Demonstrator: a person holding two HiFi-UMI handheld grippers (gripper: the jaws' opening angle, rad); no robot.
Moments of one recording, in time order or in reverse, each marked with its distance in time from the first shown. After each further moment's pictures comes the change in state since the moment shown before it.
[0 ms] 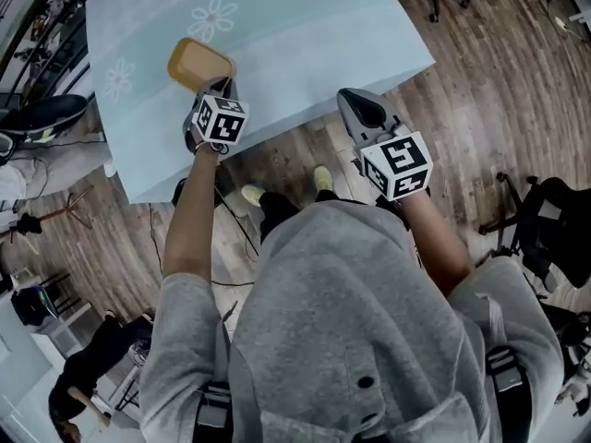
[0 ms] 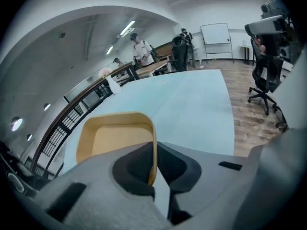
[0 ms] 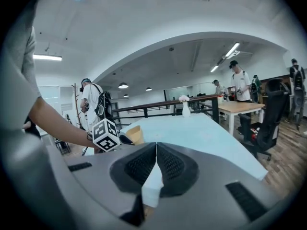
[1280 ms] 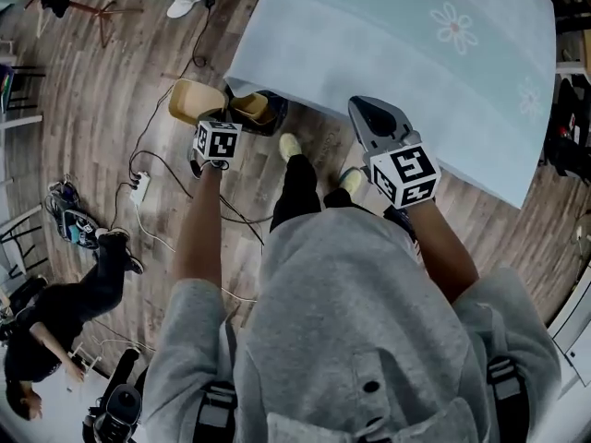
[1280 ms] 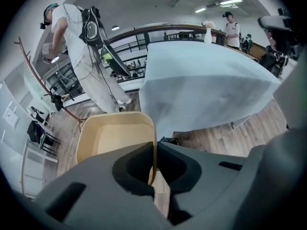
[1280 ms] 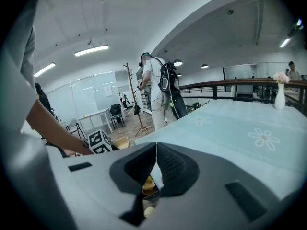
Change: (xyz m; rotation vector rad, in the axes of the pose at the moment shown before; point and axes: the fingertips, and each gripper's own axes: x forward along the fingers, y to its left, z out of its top) left arm -0.197 0.063 -0.500 -0.859 0.414 0.279; right arm 0.205 0.359 -0.029 -0.243 0.254 0.642
